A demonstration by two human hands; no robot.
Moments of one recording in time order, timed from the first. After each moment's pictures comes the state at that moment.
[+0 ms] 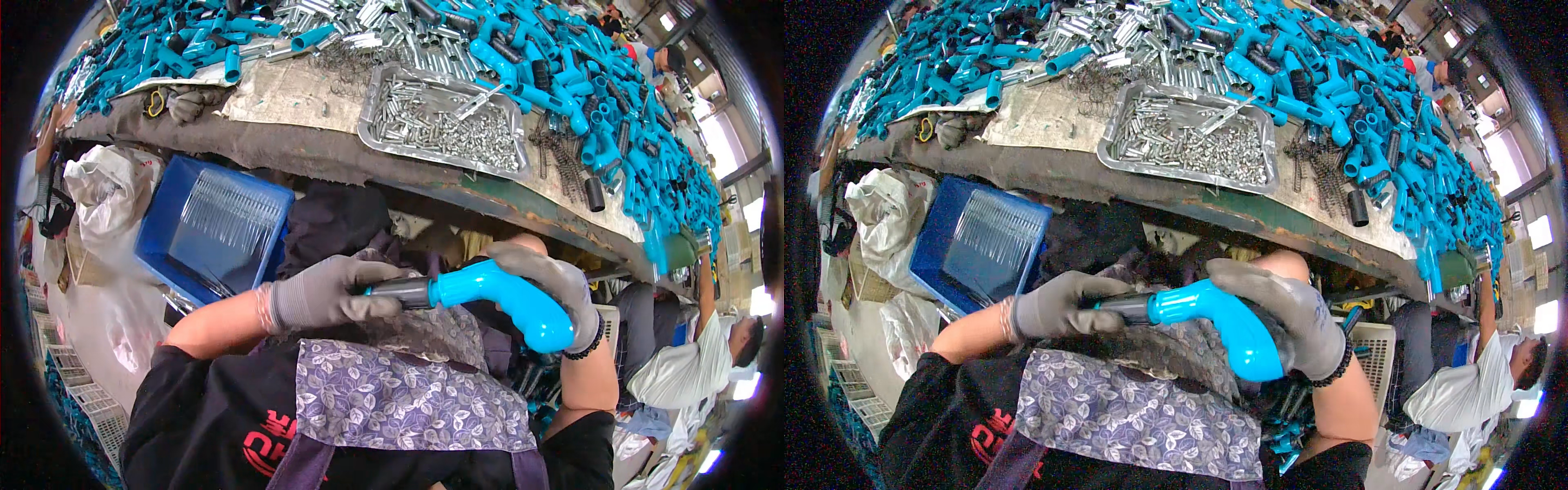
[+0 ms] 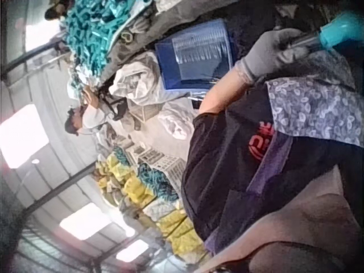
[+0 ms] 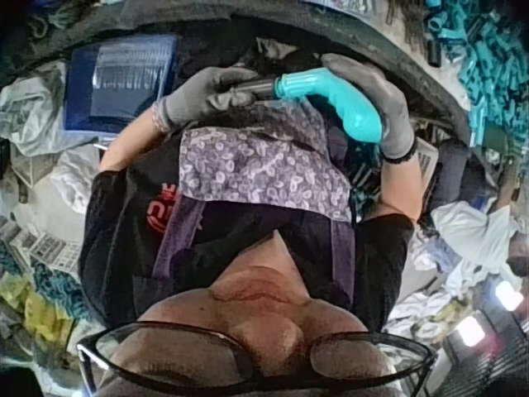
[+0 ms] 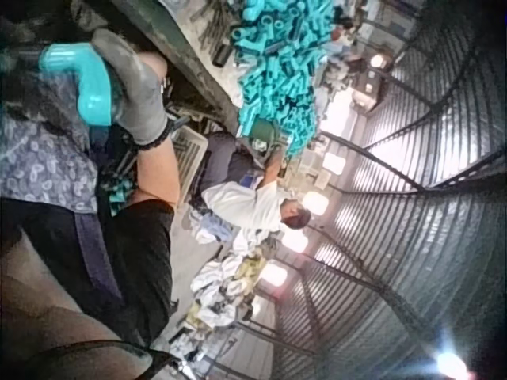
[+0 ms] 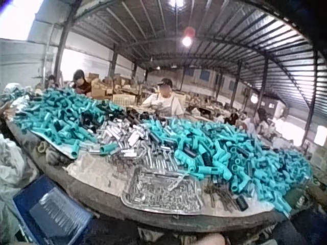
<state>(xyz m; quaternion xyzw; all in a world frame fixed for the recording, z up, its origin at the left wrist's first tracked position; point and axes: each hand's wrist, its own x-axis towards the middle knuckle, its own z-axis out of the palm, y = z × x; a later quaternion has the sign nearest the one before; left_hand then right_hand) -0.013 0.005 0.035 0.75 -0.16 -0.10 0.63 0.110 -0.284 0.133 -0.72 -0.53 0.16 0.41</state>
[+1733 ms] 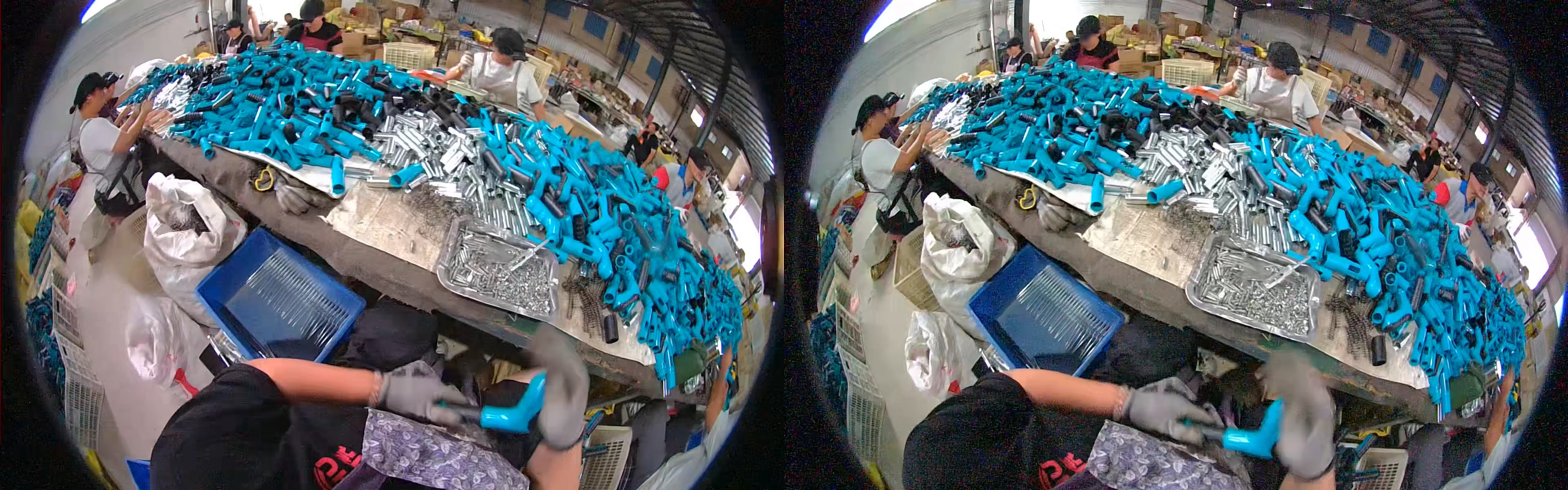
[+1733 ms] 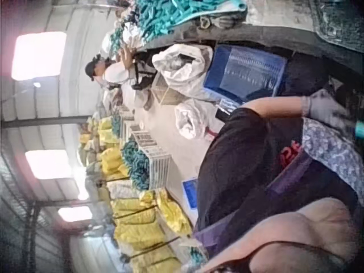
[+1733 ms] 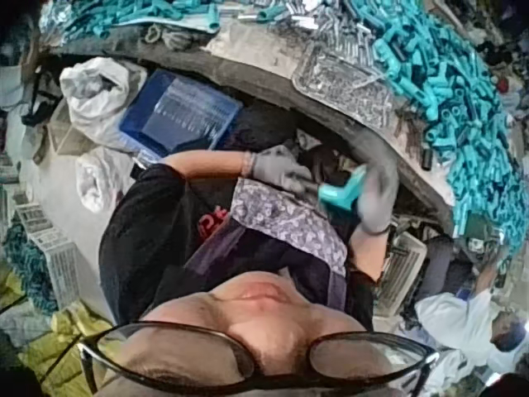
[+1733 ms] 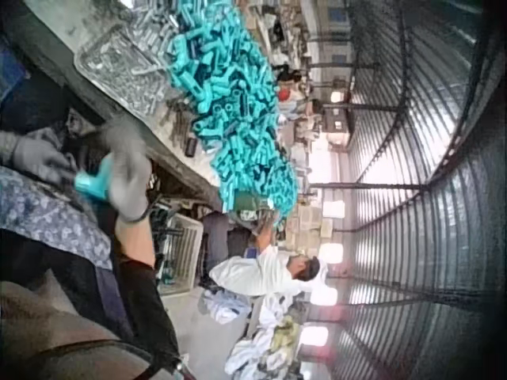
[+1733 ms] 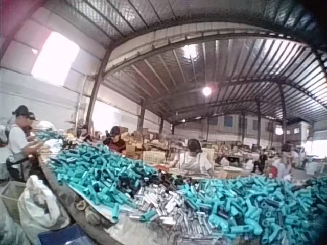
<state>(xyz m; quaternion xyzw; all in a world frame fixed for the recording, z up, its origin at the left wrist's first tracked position) 0.003 -0.018 0.021 0.82 -0.27 -0.16 0.48 0.089 -0.249 0.129 -0.70 -0.44 -0.02 0.55</state>
